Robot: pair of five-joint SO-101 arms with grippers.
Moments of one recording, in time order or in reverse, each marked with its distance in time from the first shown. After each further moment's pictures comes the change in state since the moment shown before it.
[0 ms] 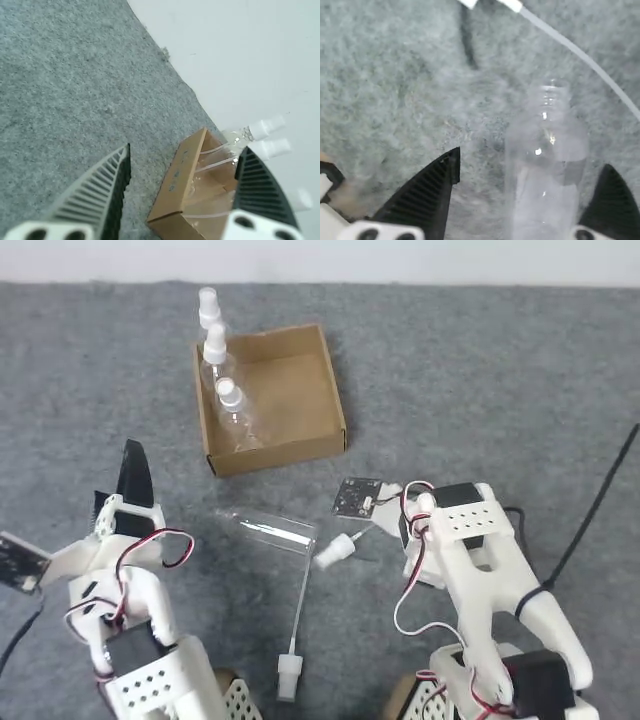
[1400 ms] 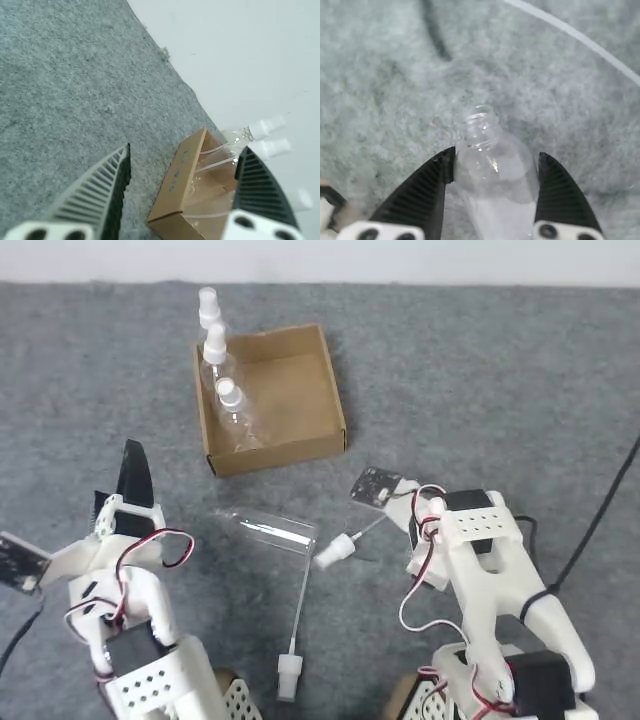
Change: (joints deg) left arm 0.0 0.0 0.0 0.0 0.0; right arm 3.7 0.0 3.4 -4.3 -11.3
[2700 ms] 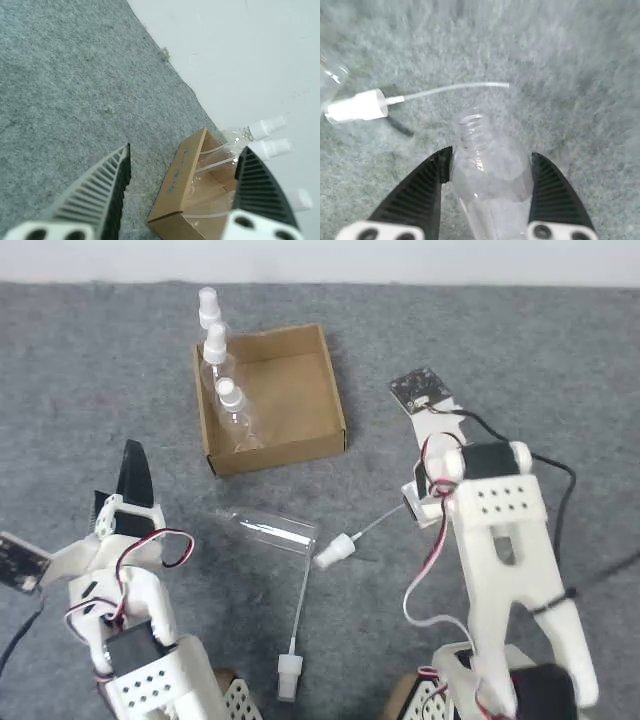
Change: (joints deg) left arm 0.0 0.0 0.0 0.0 0.0; right arm -0.6 -5.0 -26.0 16.3 -30.9
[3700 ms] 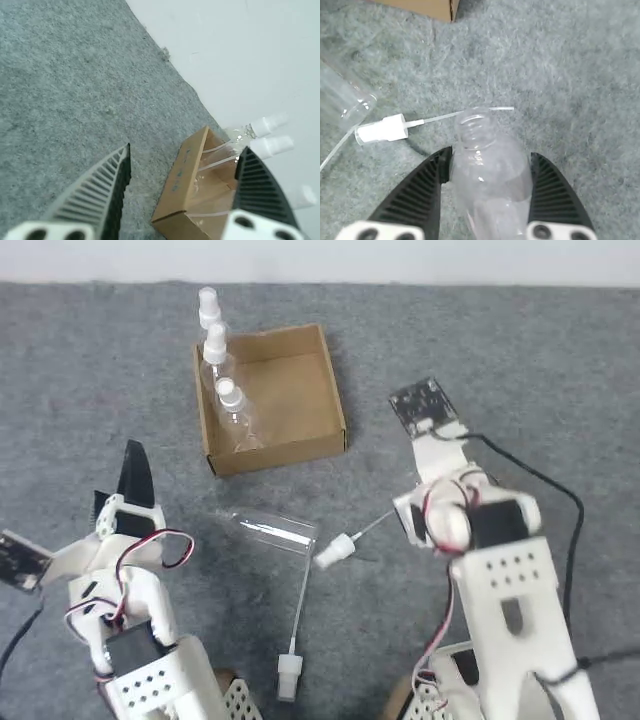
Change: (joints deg) left arm 0.0 0.0 0.0 0.0 -2.3; right arm -4.0 -20.3 12.9 -6.2 -5.7
